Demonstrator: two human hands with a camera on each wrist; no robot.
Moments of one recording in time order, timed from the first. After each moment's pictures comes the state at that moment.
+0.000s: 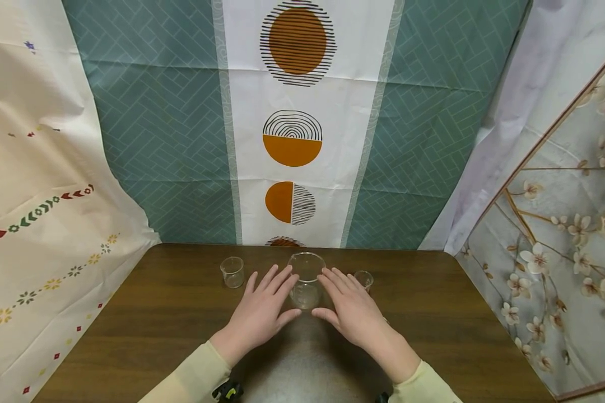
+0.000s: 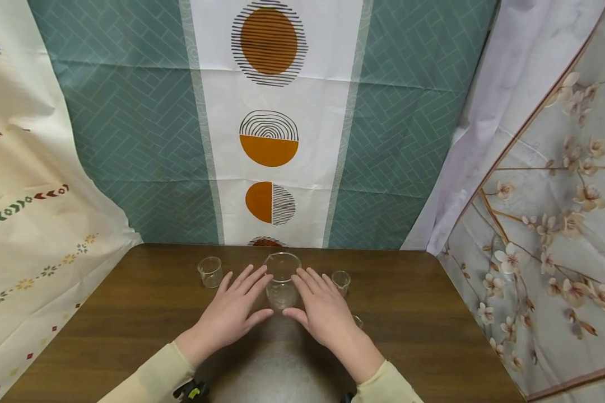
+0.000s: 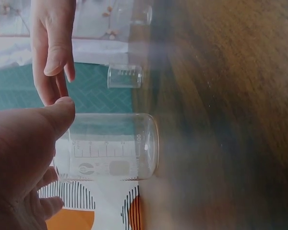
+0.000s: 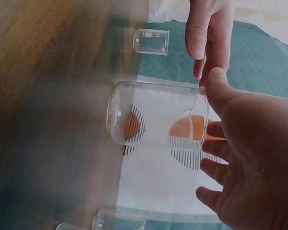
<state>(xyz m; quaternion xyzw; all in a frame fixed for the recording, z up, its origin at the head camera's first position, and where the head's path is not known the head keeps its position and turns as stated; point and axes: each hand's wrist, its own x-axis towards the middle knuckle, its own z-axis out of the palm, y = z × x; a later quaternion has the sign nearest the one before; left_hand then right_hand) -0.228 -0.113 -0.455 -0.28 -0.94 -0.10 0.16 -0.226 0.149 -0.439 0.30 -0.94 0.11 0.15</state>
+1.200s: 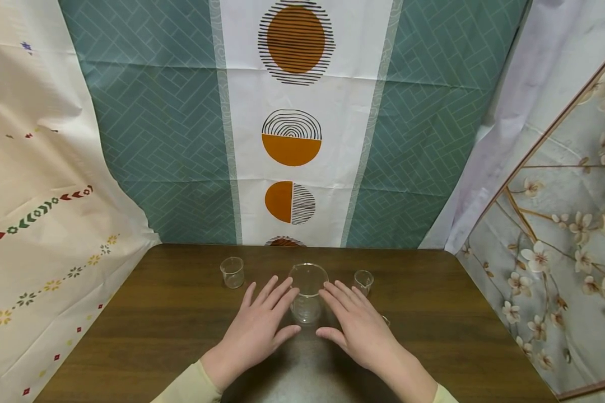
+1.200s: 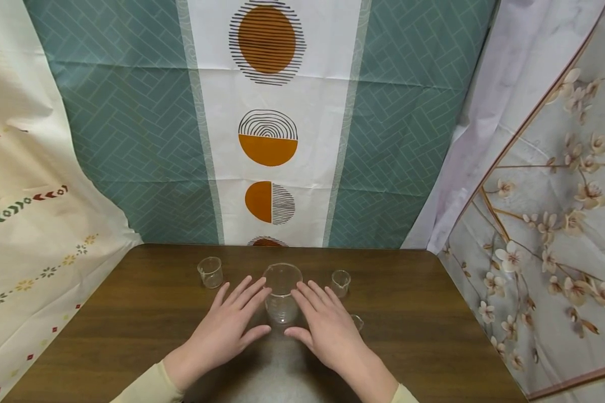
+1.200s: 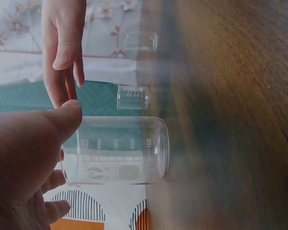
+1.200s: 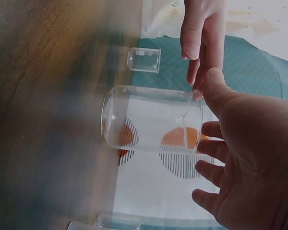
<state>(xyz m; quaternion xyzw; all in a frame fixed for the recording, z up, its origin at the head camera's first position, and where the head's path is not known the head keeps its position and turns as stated) -0.198 -0.115 -0.457 -0.29 -0.94 -0.10 0.17 -0.192 0.160 -0.443 0.32 -0.93 0.11 0.15</state>
